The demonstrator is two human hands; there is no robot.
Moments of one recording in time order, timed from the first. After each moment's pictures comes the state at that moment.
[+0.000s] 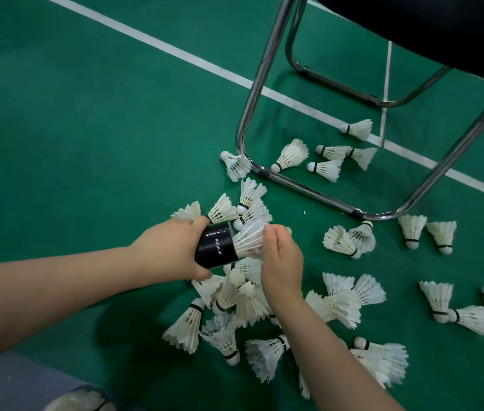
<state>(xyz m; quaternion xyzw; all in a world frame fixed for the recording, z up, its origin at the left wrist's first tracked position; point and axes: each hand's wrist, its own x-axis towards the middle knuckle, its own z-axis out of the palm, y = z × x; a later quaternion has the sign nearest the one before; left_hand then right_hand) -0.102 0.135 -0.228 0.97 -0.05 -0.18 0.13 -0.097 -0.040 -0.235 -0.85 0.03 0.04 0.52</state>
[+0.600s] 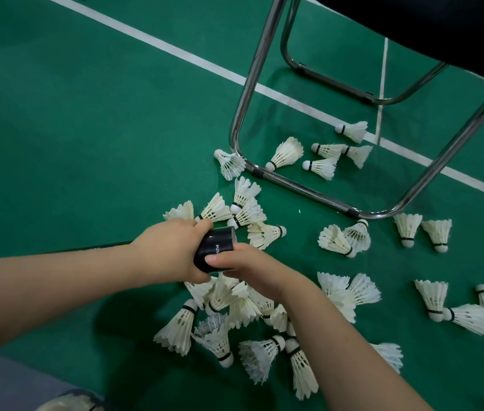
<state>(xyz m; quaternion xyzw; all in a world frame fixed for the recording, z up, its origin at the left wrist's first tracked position) -0.096 0.125 -0.229 0.97 -0.10 -0.18 0.11 -0.074 -0.037 -0.234 -0.66 -0.08 0.51 0.54</state>
